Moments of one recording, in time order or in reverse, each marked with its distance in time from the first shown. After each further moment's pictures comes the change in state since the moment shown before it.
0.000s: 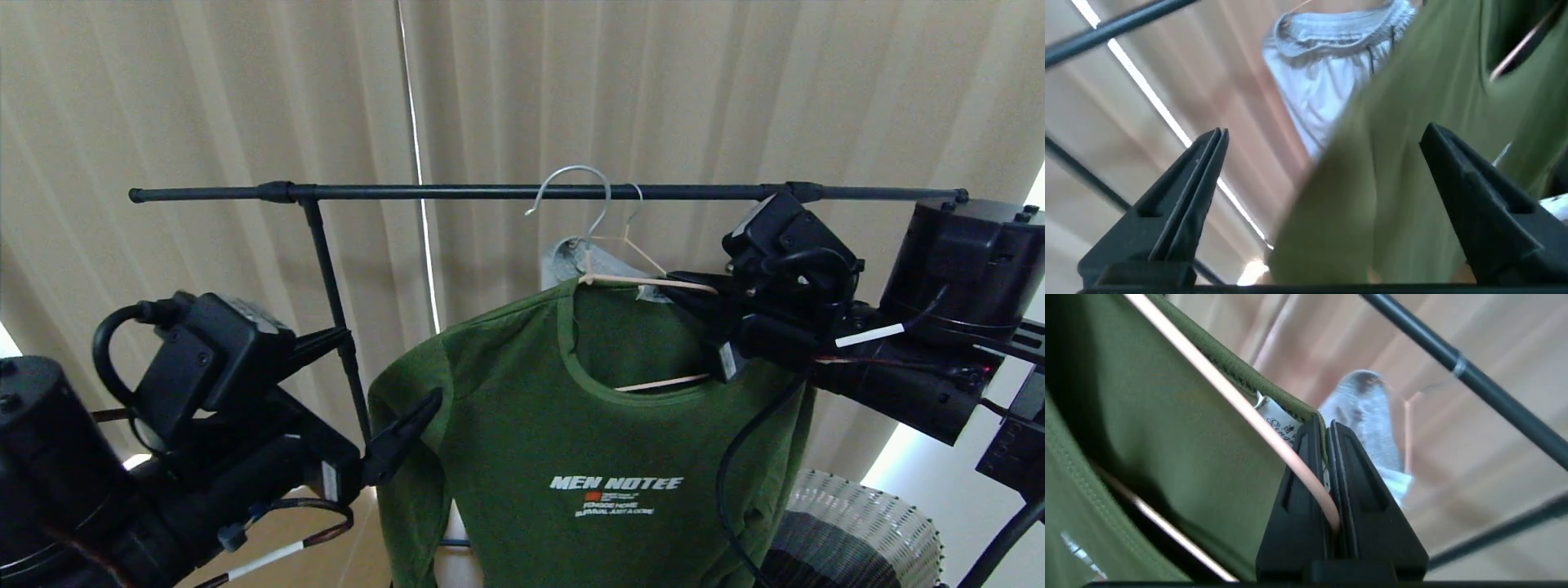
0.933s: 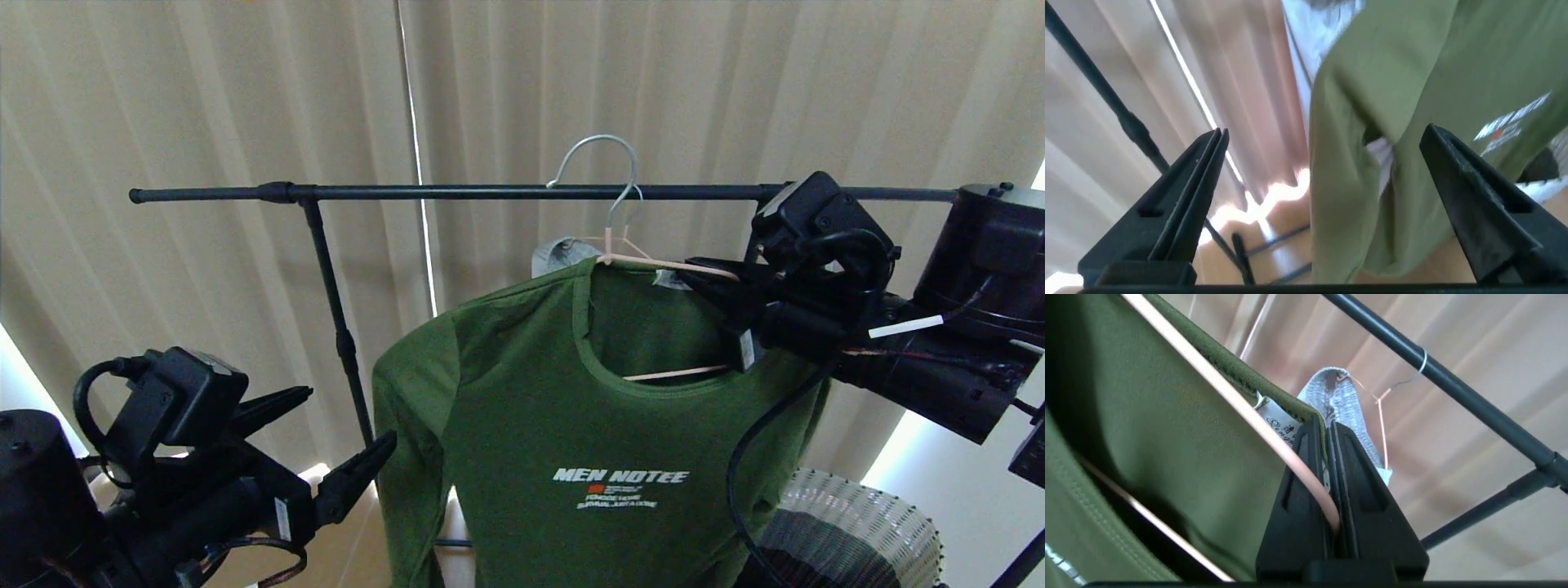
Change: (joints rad) left arm 0.138 -0.012 0.139 -0.001 -0.085 -0.145; right arm -0.014 -0.042 0.008 -0.003 -0.026 0.018
